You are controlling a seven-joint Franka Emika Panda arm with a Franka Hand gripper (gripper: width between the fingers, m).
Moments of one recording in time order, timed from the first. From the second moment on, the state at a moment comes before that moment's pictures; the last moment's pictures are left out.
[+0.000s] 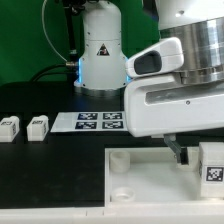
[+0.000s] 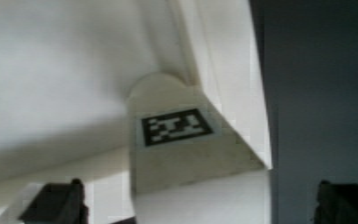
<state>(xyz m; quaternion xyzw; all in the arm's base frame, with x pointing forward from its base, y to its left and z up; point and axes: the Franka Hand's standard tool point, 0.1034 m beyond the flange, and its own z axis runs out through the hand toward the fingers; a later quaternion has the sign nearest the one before) 0.641 0.115 0.077 -0.99 0.10 -0.06 0.09</state>
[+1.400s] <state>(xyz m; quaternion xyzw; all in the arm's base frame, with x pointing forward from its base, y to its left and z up) 0.635 0.106 0.072 -0.83 0.55 0.00 0.12</state>
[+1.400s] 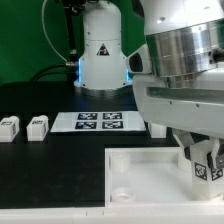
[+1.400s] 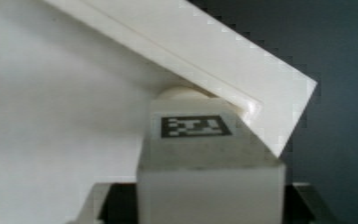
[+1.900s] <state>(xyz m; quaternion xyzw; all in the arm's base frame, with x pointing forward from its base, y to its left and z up) 0.635 0.109 0.070 -0.59 0.79 0.06 0.14</state>
